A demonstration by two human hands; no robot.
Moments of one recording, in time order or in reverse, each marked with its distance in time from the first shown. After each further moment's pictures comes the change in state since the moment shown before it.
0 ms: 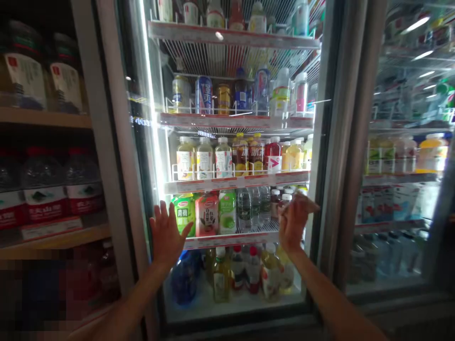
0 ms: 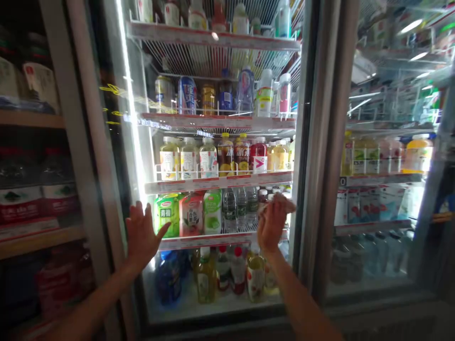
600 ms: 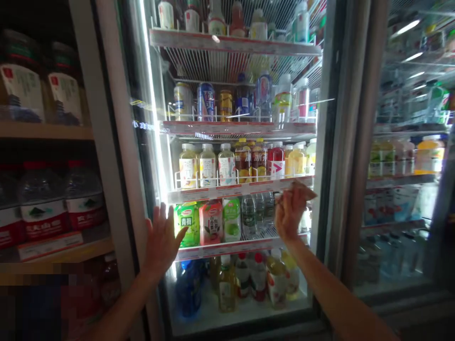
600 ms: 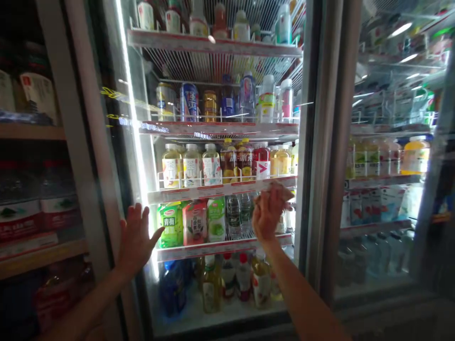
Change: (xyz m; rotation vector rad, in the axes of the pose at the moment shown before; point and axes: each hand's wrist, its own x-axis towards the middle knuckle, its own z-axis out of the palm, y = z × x) left_hand 0.025 -0.034 -0.009 -0.005 -0.018 0.132; right_hand 0.059 -0.039 0.013 0.072 0.066 -0.063
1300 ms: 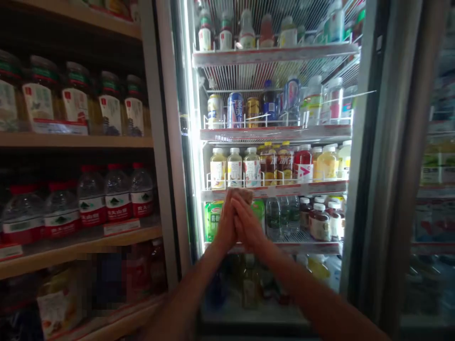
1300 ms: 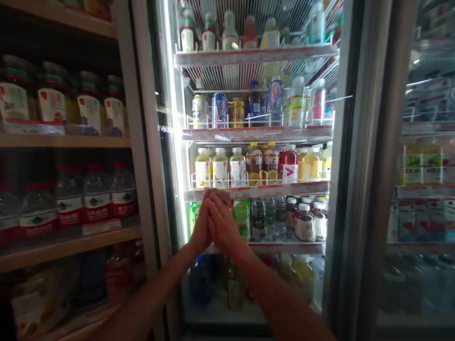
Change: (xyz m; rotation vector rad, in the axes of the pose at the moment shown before) left_hand 0.034 0.067 0.008 -0.144 -0.018 0.329; right_hand 0.024 -0.176 0.019 0.681 -0.347 -0.175
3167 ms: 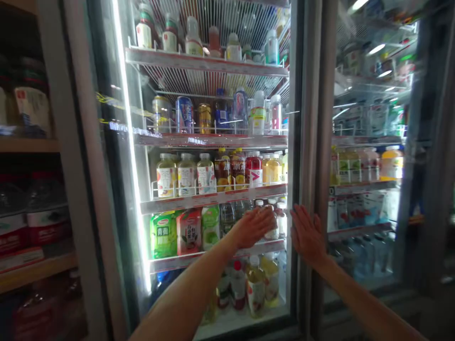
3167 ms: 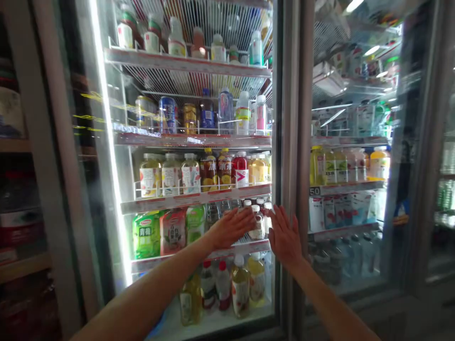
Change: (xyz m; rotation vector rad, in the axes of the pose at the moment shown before) left_hand 0.105 0.151 0.085 0.083 -0.037 0.772; right_hand -0.127 0.137 -0.243 -0.954 -0.153 0.204
